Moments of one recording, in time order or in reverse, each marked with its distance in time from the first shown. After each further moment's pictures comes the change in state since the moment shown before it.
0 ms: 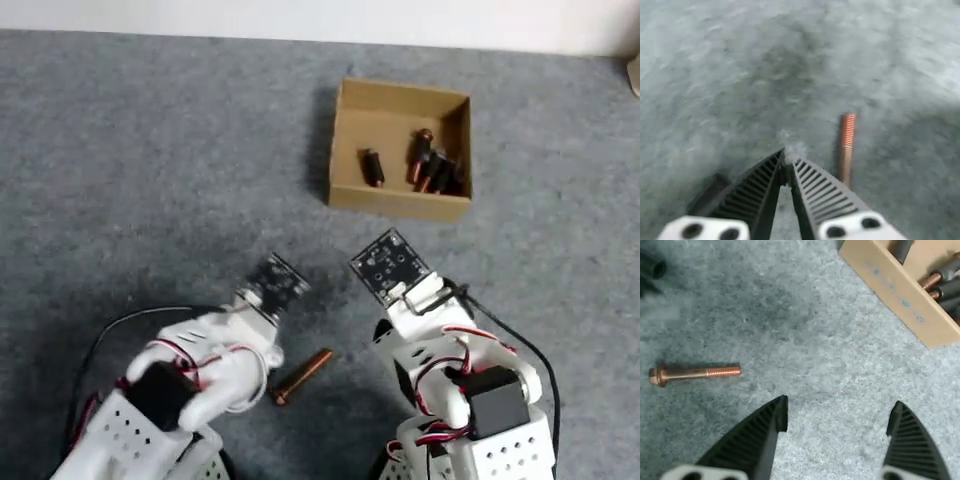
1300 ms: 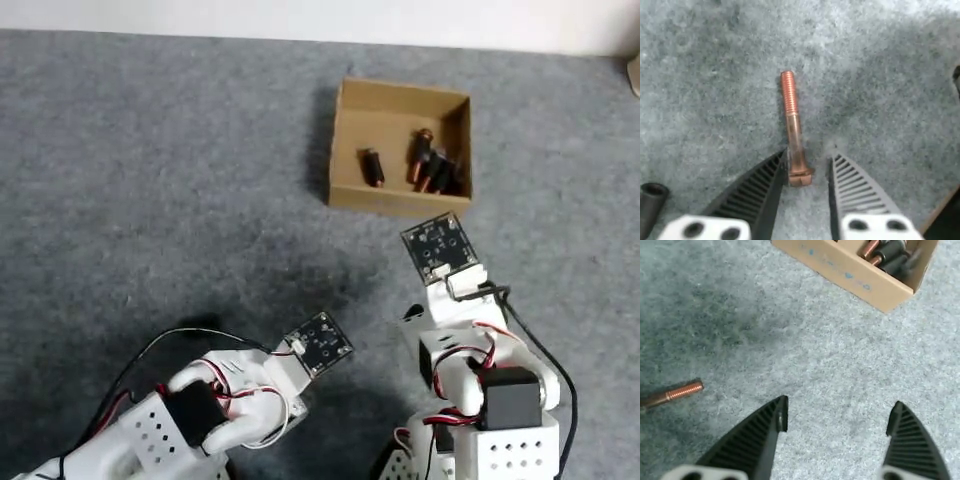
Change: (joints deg) left arm 13.7 0.4 11.2 -3.3 2.5; right arm 13.1 -0.1 0.1 -1.7 -2.5
